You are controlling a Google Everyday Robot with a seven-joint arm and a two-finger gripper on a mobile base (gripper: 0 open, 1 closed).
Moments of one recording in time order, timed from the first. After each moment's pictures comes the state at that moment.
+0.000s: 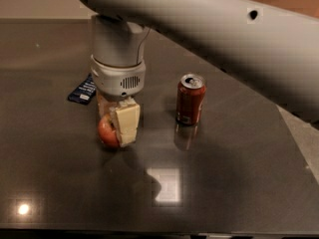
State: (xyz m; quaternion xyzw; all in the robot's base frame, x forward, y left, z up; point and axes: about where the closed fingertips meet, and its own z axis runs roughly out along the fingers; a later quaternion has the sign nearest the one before) arm 0.430 0.087 0.887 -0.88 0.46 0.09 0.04
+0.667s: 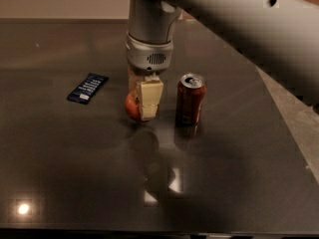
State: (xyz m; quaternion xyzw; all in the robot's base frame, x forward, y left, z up) arm 0.494 0.035 0.897 -0.82 0.57 0.08 0.05
